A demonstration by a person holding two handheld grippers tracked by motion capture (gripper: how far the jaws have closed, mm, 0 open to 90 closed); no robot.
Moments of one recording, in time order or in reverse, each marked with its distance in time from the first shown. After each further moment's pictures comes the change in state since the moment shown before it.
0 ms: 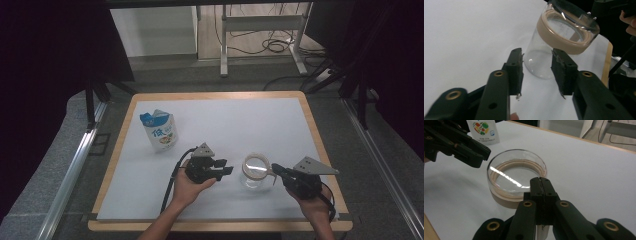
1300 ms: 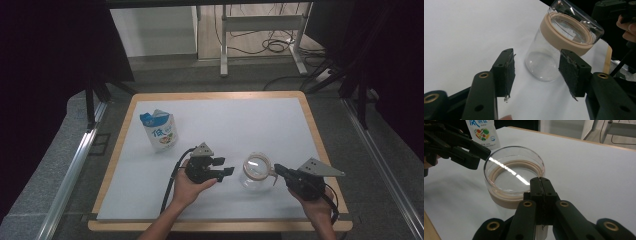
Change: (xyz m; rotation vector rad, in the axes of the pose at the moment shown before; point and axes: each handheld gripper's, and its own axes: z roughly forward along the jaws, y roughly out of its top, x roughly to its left) left arm 0.000 0.001 0.000 -0.016 0.003 -0.010; right arm -0.007 -0.009 -0.003 -0.044 0.025 0.044
